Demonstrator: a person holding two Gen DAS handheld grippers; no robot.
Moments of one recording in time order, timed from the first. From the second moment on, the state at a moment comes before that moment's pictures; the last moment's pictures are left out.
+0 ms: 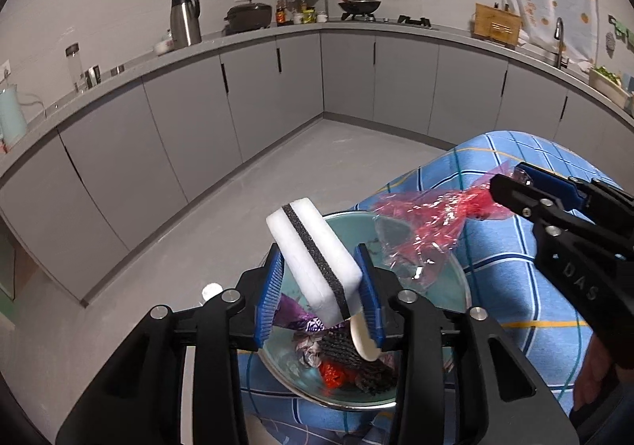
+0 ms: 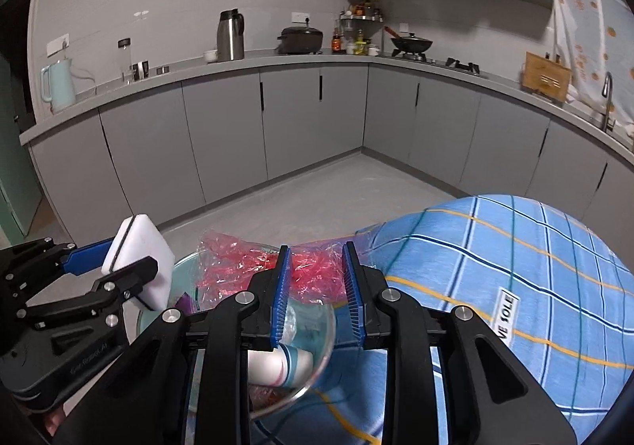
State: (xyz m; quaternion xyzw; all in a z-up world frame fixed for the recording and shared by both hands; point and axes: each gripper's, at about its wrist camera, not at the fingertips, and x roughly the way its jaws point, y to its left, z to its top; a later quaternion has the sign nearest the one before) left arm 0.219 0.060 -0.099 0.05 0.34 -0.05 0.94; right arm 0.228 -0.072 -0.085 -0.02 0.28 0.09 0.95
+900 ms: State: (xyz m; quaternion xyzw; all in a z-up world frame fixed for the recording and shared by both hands) left arm 0.146 0.071 -0.056 0.04 0.28 -0.02 0.96; right arm 0.134 -0.106 -0.049 0.03 0.22 0.08 0.97
